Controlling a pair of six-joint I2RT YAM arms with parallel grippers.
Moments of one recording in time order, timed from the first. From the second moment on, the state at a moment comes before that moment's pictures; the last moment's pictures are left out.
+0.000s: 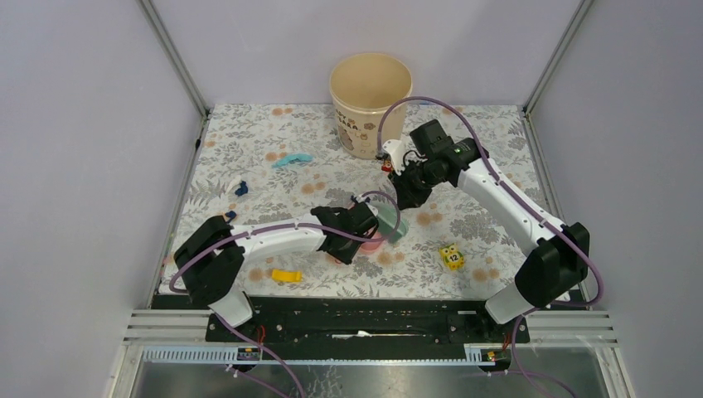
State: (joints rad) left arm -1.00 1.60 1.03 -0.68 -0.19 -0.39; right arm 0.53 1.54 1.44 -0.98 -0.38 -0.36
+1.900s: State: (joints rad) left arm -0.86 1.58 1.08 -0.84 -0.10 -0.39; right arm 0.64 1.86 1.82 -1.06 -0.44 -0.26
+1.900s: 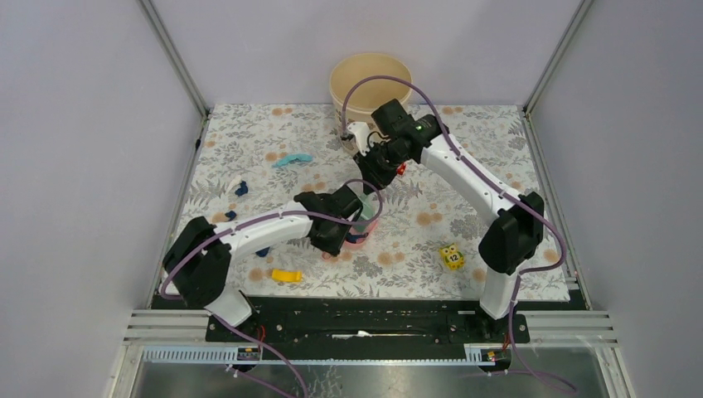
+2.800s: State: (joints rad) left arm -0.93 1.06 0.79 -0.96 -0.11 -0.71; right arm 0.71 1.92 1.96 -0.64 -0.41 -0.58
